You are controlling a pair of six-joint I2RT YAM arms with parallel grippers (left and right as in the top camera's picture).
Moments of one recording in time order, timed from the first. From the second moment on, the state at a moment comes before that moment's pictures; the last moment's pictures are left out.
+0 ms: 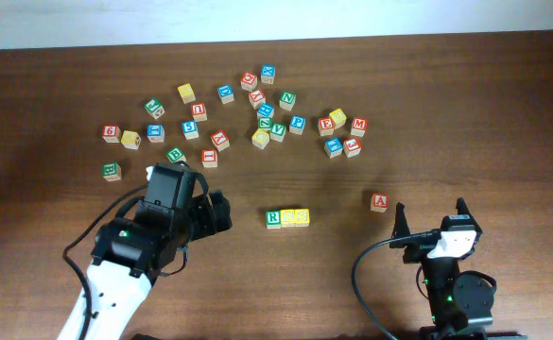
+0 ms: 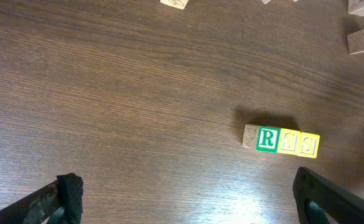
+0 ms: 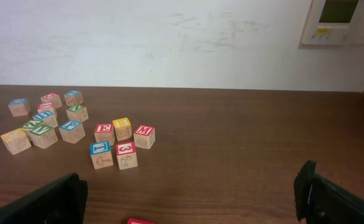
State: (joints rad) left arm -0.33 1.12 0.92 -0.89 -0.03 -0.57; right arm 0.04 0.01 0.01 -0.07 0.04 0.00
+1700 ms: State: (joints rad) left arm -0.03 0.16 0.34 -0.48 0.13 -0.05; right arm 0.04 0.01 0.01 -0.07 0.04 0.00
